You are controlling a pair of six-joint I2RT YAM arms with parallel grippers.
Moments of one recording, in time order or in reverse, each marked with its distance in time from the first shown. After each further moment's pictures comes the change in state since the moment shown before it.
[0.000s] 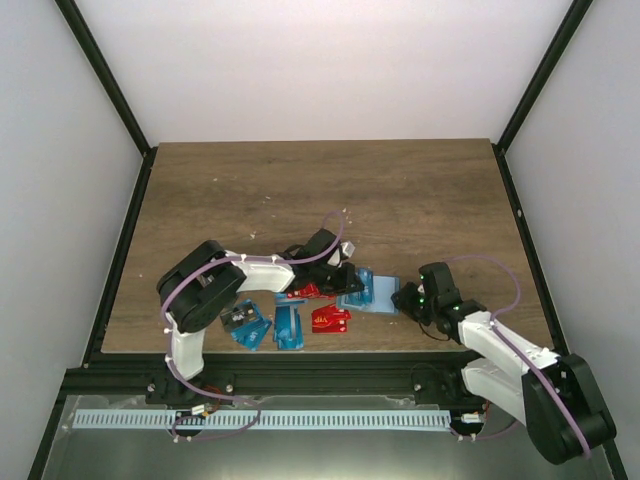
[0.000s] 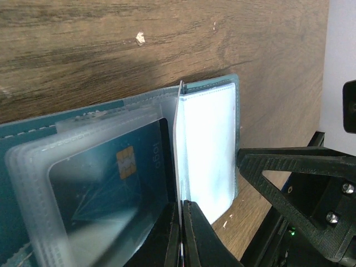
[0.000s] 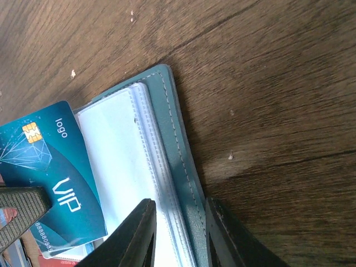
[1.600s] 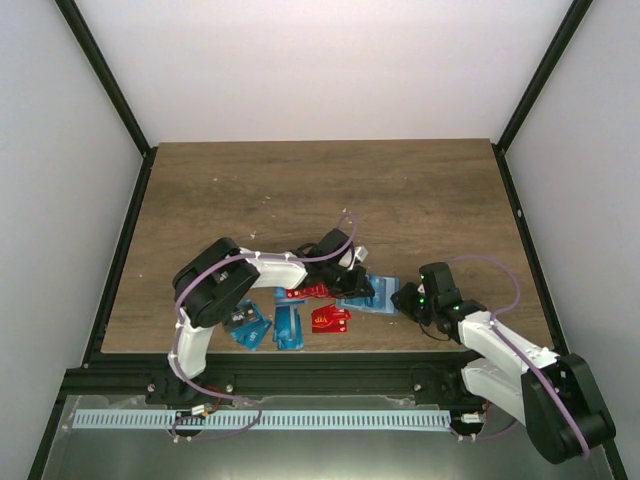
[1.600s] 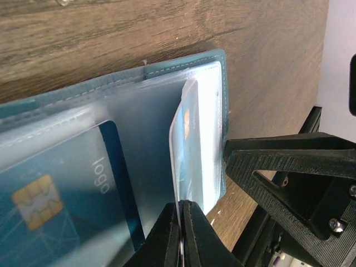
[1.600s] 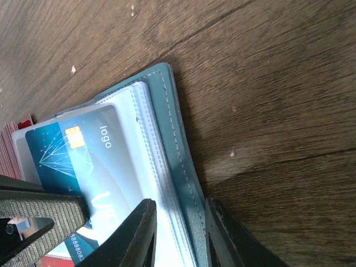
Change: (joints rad) left arm -0.028 0.090 0.108 -0.064 0.085 0.020; right arm 0.000 0.001 -0.002 0.002 -0.019 -0.004
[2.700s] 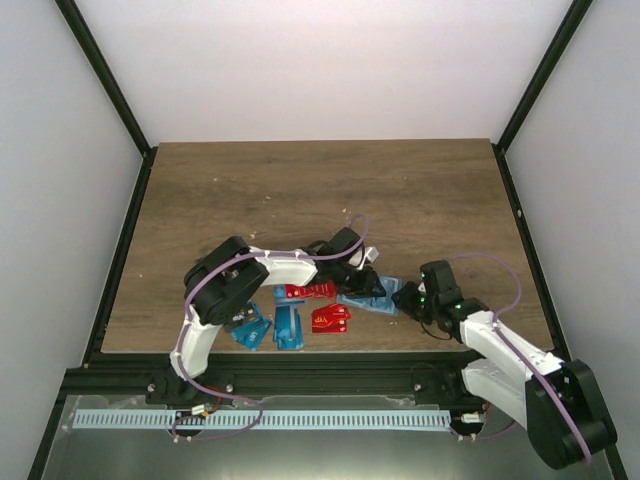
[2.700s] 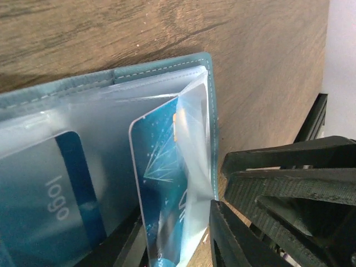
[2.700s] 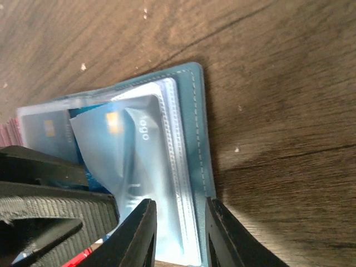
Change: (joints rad) left arm -0.021 0.078 0.114 -0.061 0.023 0.063; right arm -0.005 -0.020 0.024 -0.060 0.003 -0.032
